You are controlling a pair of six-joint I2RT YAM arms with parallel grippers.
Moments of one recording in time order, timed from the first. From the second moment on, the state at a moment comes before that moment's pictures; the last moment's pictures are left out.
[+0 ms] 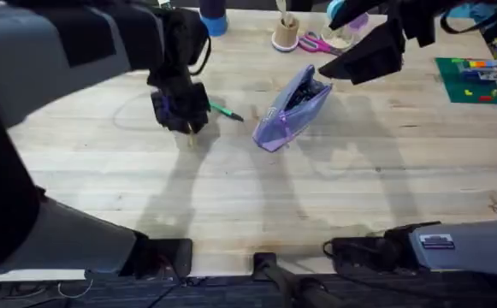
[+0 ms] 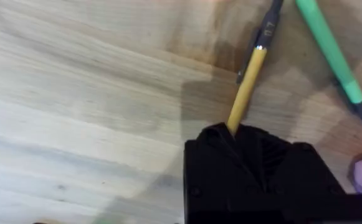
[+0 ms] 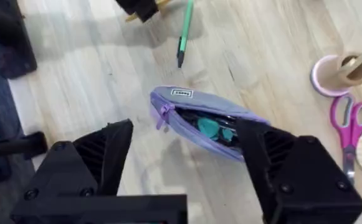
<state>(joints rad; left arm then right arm) -0.29 1.68 1.12 -0.96 -0.04 -0.64 0.14 1.55 1.75 -1.40 -0.63 -0.94</state>
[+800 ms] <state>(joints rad) -0.47 1.58 1.43 -0.68 -0.04 -0.30 0.14 1.32 1.75 -1.41 -0.62 -0.72</state>
